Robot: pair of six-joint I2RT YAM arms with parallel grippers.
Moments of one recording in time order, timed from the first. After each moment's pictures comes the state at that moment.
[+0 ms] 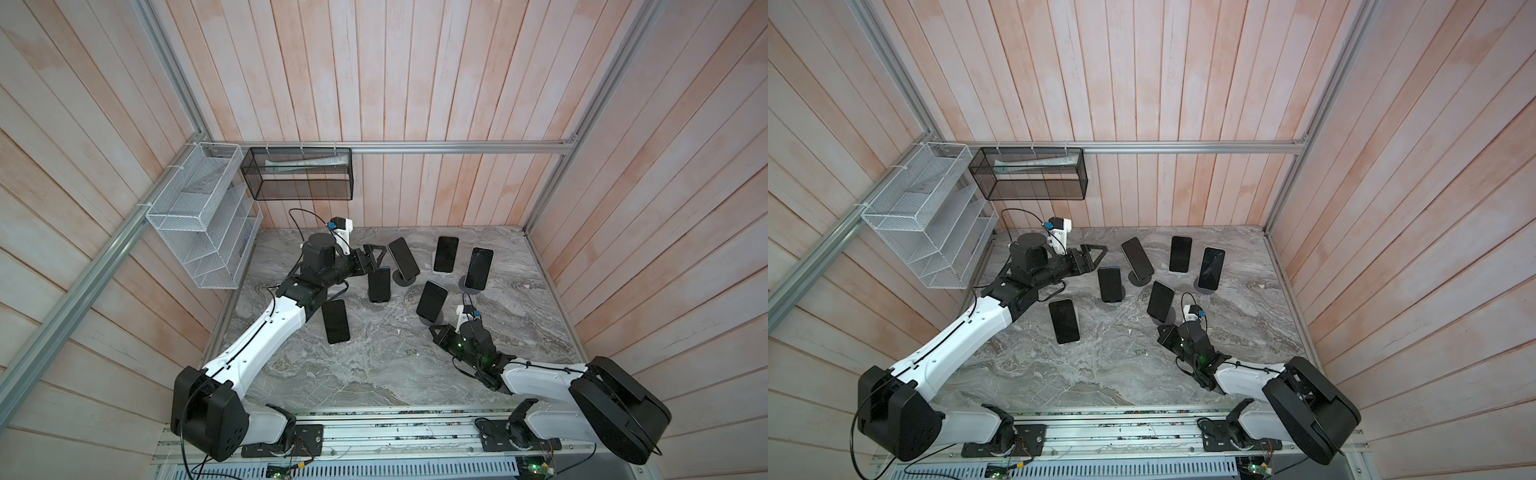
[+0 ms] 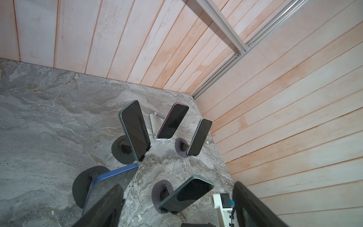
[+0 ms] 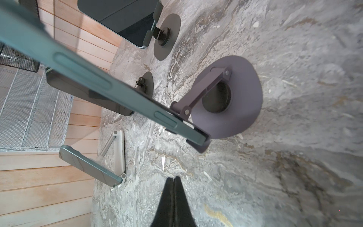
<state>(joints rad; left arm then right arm) -0.43 1.36 1.16 -0.10 0.33 -0.59 0.68 1.30 0.26 0.56 0.02 1.11</state>
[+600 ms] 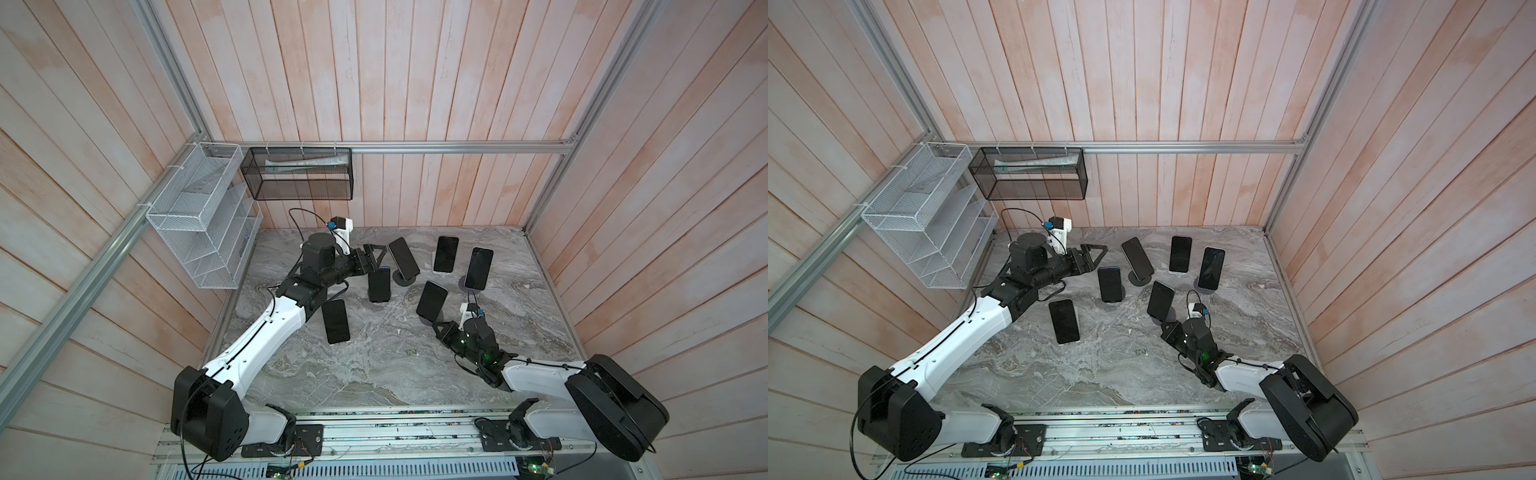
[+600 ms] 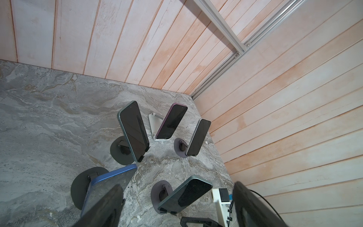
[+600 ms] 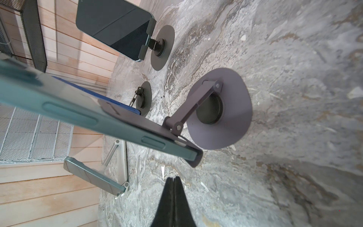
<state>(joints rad) -0.43 1.36 1.16 -0.09 0.34 -0.59 0.62 1.31 0.26 0.58 -0.03 1.13</state>
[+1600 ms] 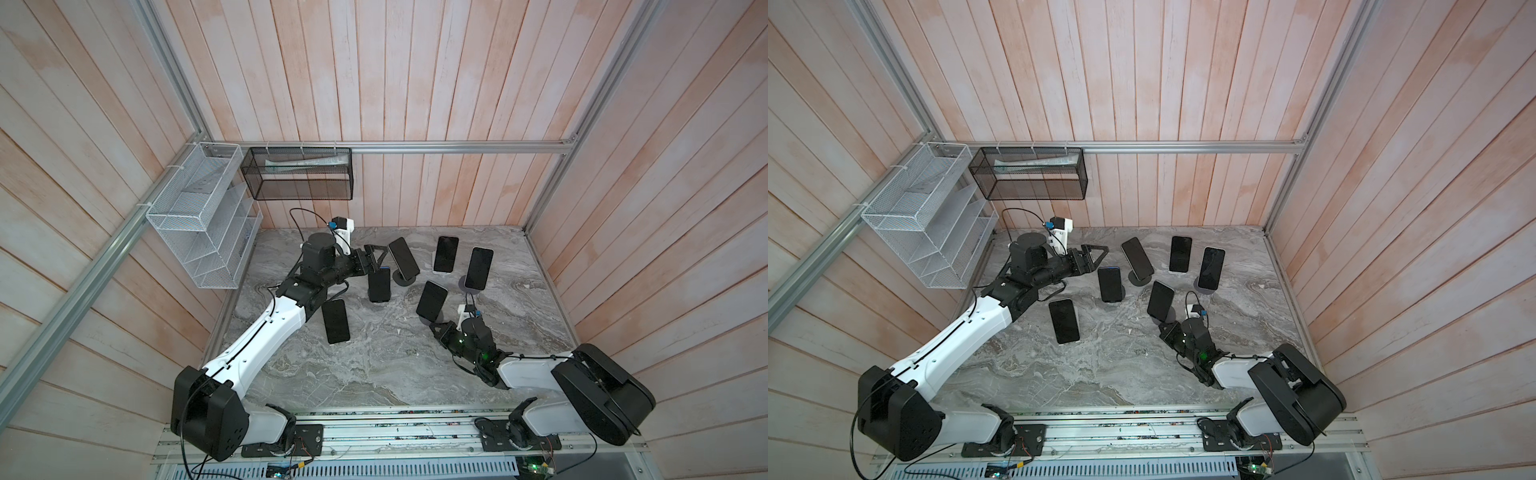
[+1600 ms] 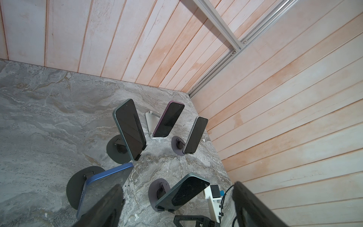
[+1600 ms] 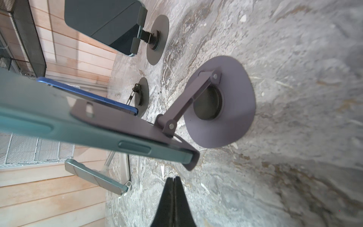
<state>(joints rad) -0.43 1.36 1.16 -0.09 0.36 -0.59 0.61 1.40 0.26 0.67 -0.05 1.19</state>
